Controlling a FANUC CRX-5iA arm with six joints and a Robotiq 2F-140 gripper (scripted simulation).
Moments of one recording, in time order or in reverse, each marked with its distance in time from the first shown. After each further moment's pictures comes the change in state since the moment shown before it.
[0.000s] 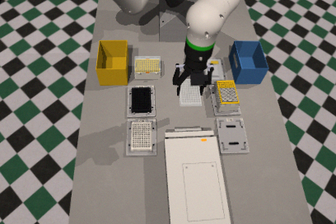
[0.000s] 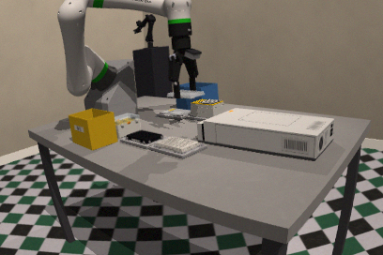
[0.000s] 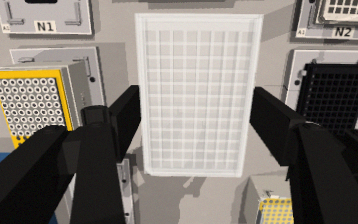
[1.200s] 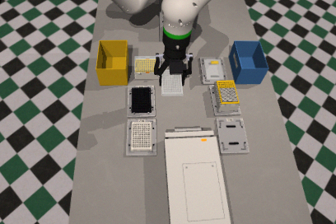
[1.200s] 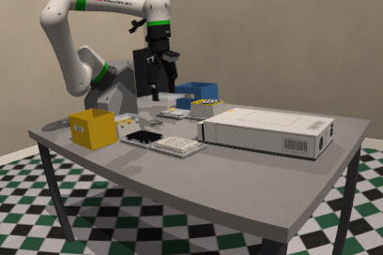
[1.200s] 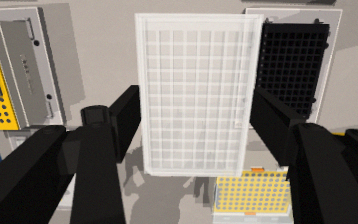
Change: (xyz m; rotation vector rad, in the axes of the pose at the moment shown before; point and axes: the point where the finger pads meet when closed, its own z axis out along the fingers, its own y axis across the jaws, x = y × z) arm -0.049 0.070 0.000 0.000 0.000 -0.001
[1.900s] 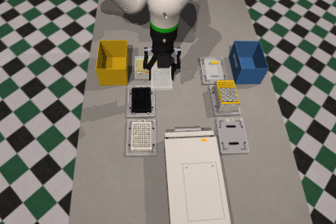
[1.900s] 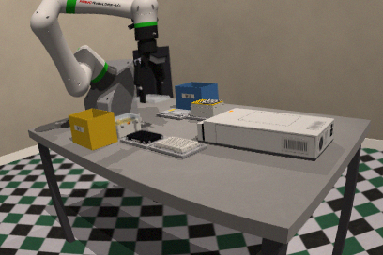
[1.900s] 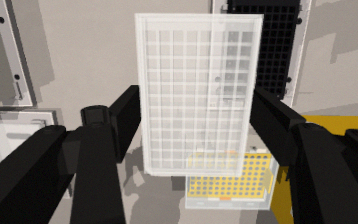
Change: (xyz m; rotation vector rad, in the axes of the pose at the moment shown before) arm -0.029 0.041 0.000 0.000 0.000 0.000
